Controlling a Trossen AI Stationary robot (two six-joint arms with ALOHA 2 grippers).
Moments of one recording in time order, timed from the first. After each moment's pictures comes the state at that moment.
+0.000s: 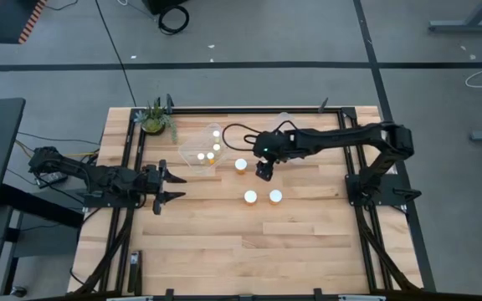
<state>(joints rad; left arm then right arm) -0.28 0.24 0.01 0.11 -0.30 -0.17 -0.16 1.66 1.19 -0.57 0.18 0.22</state>
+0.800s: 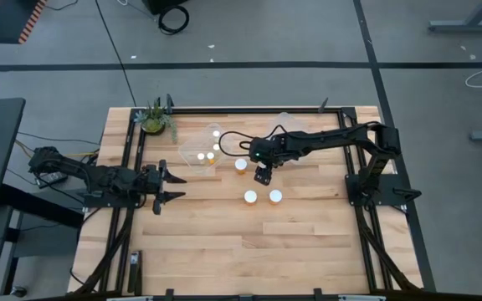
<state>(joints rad) -0.28 0.24 0.01 0.10 -0.30 -0.17 -0.16 1.76 1.24 -0.66 0.13 0.25</state>
